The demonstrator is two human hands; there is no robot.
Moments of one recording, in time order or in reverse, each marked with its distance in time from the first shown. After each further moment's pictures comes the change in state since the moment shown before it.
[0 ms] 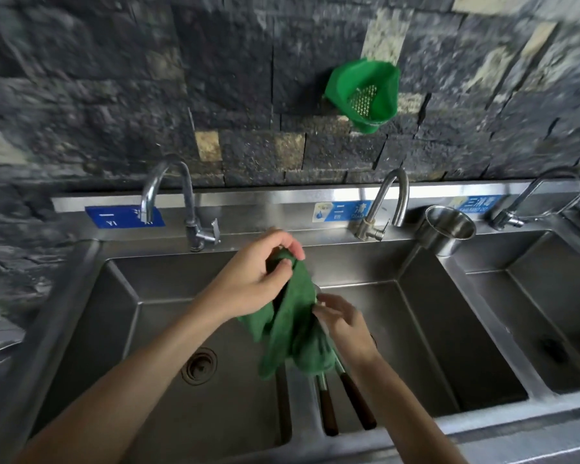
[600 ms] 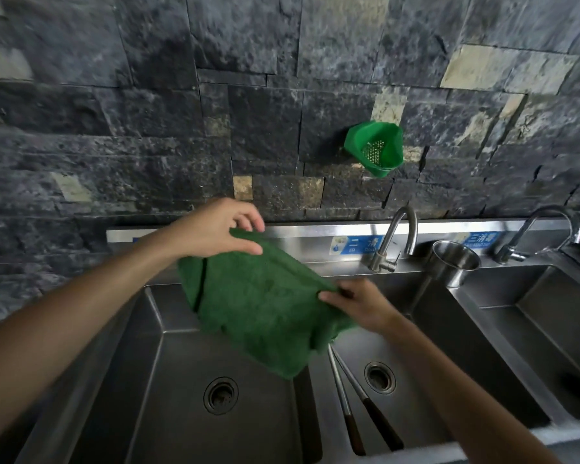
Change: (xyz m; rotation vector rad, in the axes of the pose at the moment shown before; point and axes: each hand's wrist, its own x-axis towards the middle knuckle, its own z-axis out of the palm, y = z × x) left_hand -0.009 0.004 -0.160 0.399 -0.136 -0.029; right_hand 0.010 -0.068 0.010 -0.646 -0.185 -0.449
